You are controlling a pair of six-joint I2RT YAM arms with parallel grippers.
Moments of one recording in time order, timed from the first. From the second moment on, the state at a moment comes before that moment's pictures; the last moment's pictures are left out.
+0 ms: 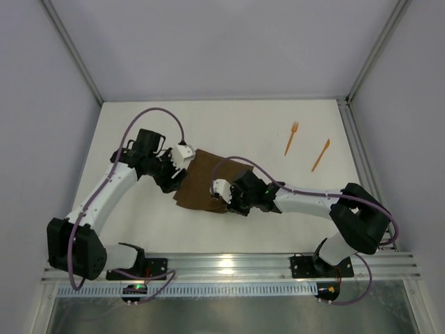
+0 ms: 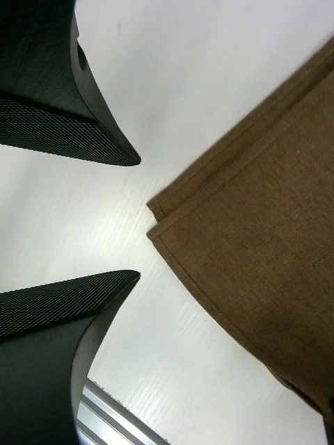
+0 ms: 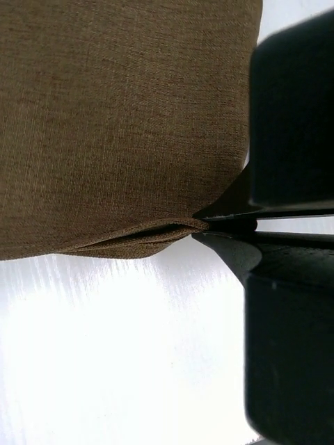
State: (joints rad) left arm -0.29 1.36 1.06 -0.82 0.43 0.62; right arm 0.91 1.54 0.78 -0.14 -0.22 -0.42
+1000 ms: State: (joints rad) left arm -0.87 1.49 0.73 -0.22 -0.14 0.88; right arm 0.61 1.55 0.69 0.10 -0.71 -0.05
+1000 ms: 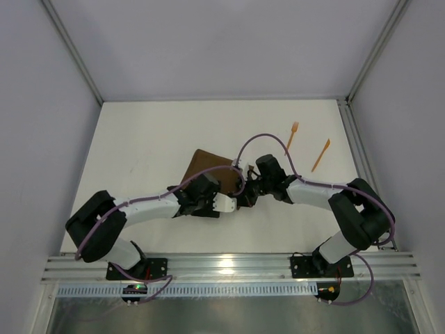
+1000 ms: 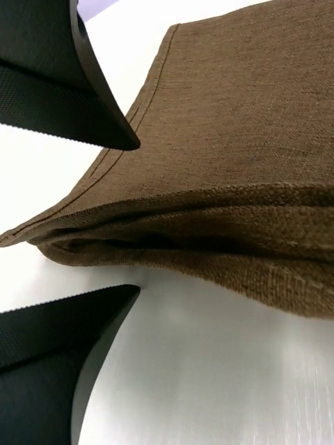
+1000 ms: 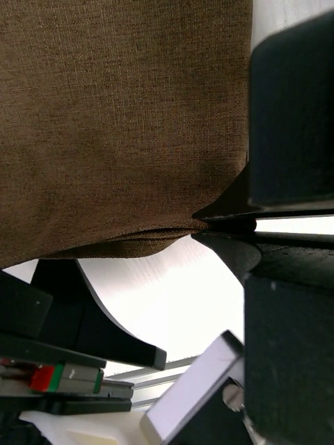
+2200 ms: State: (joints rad) left arm -0.70 1.37 0.88 -0.75 0.05 0.87; right arm 0.60 1.31 0.60 -0.04 -0.74 0.06
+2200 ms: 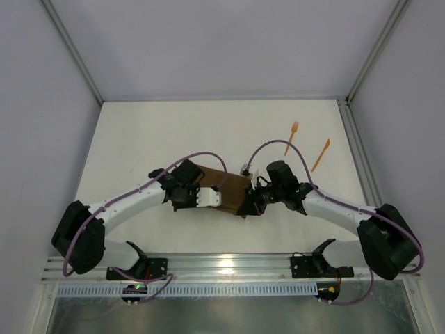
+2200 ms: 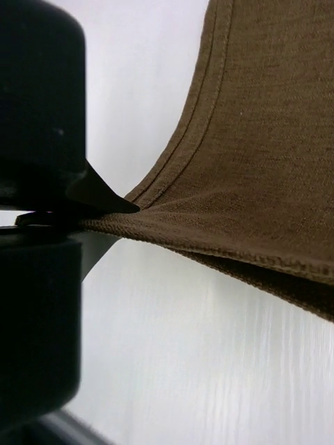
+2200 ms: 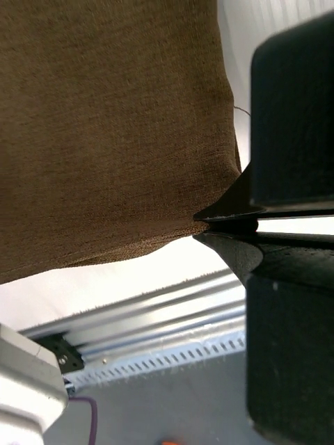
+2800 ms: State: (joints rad) left arm -0.64 1.72 1.18 -1.23 0.34 0.92; right arm 0.56 1.42 0.54 0.01 -0.87 0.34
